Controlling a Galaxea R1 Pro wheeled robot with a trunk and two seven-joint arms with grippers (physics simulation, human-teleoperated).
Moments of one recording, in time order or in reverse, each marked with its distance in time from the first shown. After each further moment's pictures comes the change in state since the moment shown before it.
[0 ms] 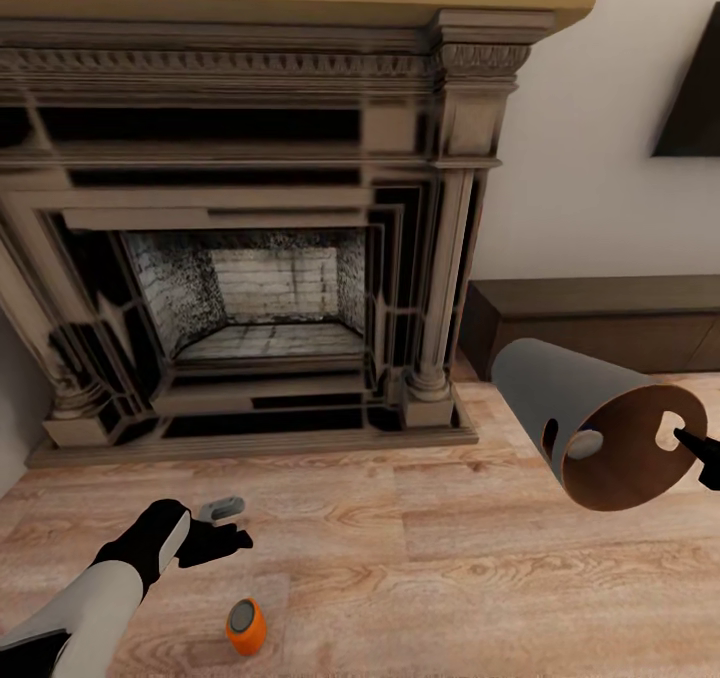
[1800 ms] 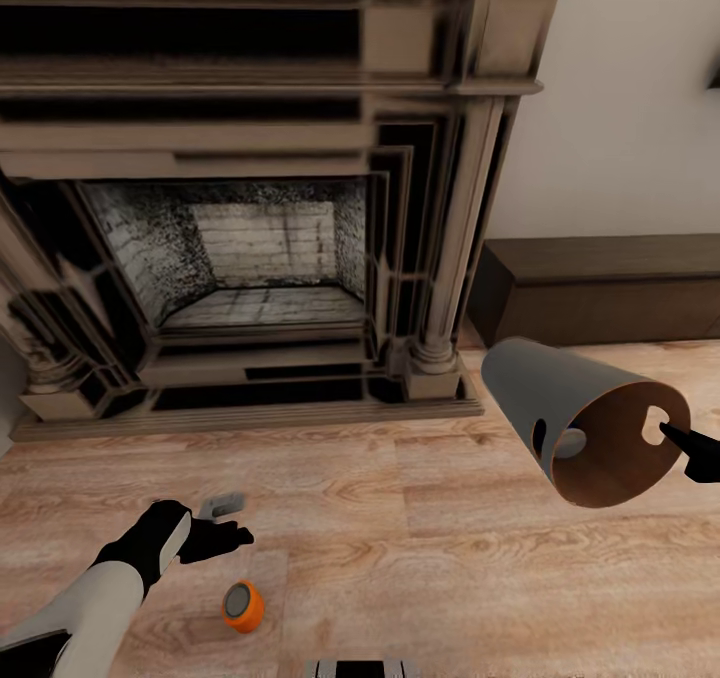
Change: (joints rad) left arm 0.000 -0.001 -0.004 0.004 0.000 -0.050 0.000; right arm -0.008 -0.003 0.053 0.000 0.001 0.001 -0.011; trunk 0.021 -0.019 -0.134
